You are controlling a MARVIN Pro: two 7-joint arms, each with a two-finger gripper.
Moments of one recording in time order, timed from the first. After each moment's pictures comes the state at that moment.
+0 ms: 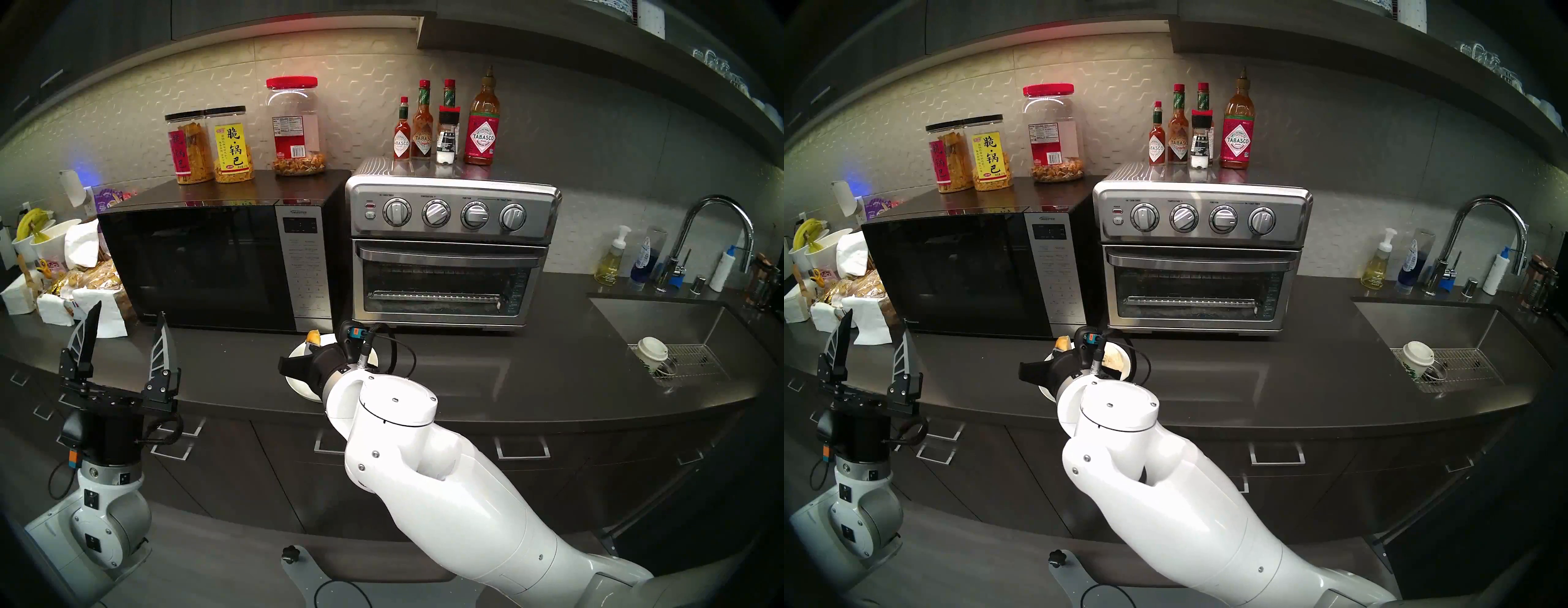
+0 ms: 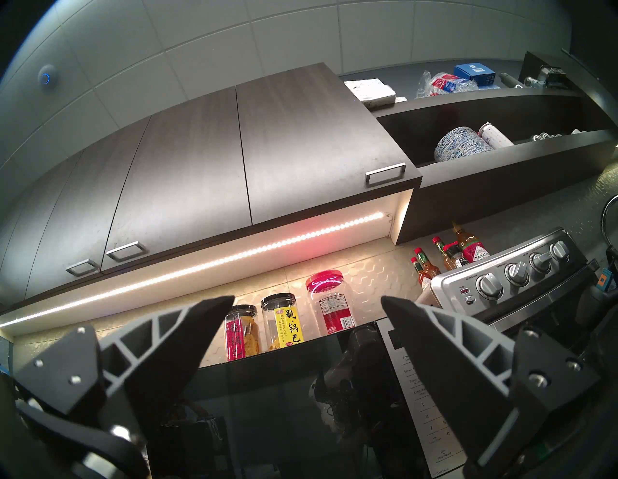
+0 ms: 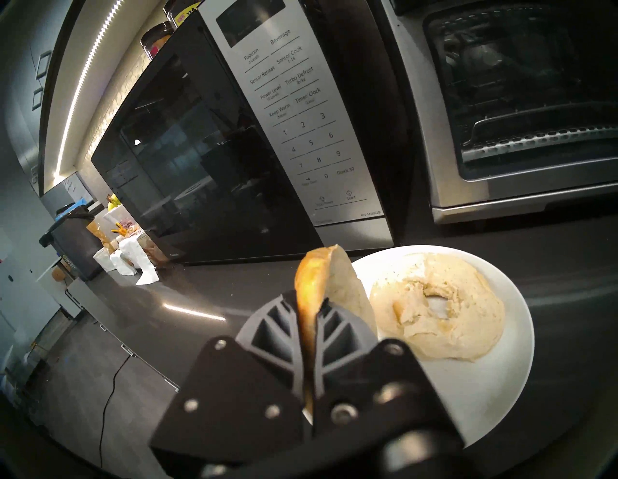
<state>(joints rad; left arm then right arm) 2.47 -0.69 -1.79 -2.10 0.09 -0.95 0.86 -1.31 -1.50 0.72 -1.90 0.86 0.44 -0.71</state>
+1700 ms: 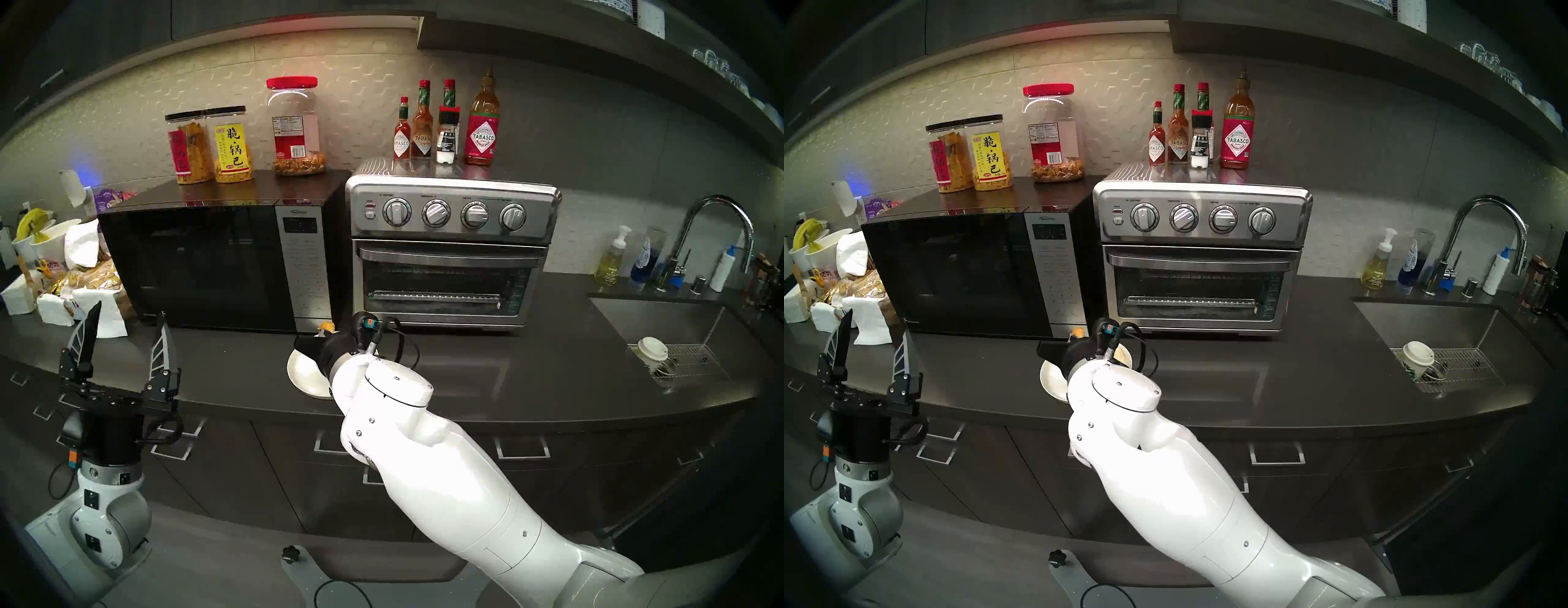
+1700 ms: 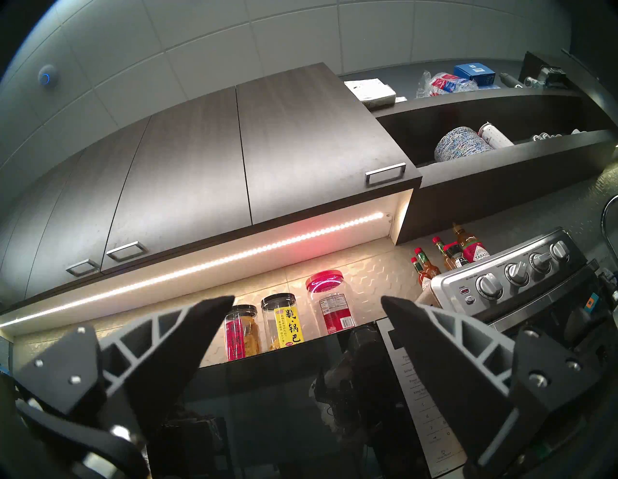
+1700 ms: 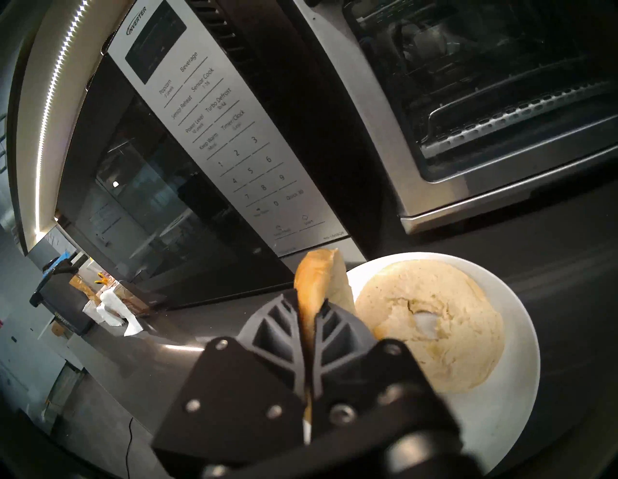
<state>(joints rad) 2.47 -0.69 -1.79 -2.10 0.09 -0.95 0.86 -1.28 -1.55 0.79 -1.77 0.92 0.31 -0.71</state>
